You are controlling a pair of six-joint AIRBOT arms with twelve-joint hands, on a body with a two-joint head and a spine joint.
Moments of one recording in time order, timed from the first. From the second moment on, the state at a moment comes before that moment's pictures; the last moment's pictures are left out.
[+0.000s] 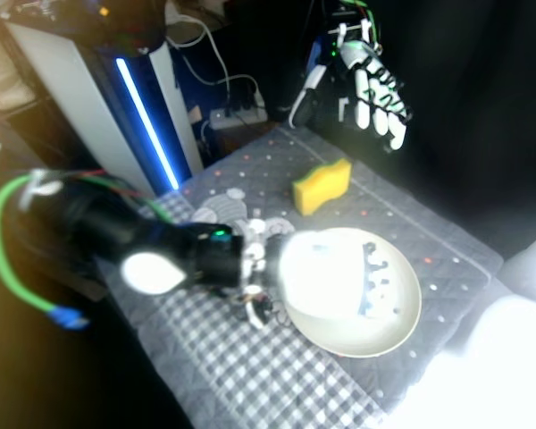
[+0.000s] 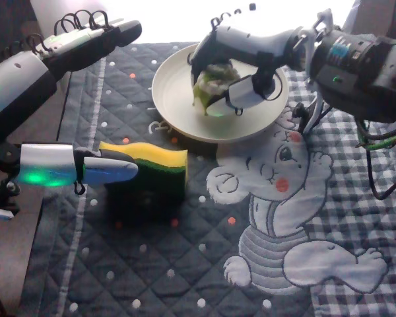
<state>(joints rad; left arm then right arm) 0.98 -0.87 1.00 -0.08 -1.18 0.71 -0.52 -1.57 1.80 -0.42 0.46 -0.27</state>
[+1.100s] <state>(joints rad) 1.15 -0.84 0.95 -0.27 -1.43 0.69 -0.66 -0.98 1.33 -0.17 1.08 -0.33</state>
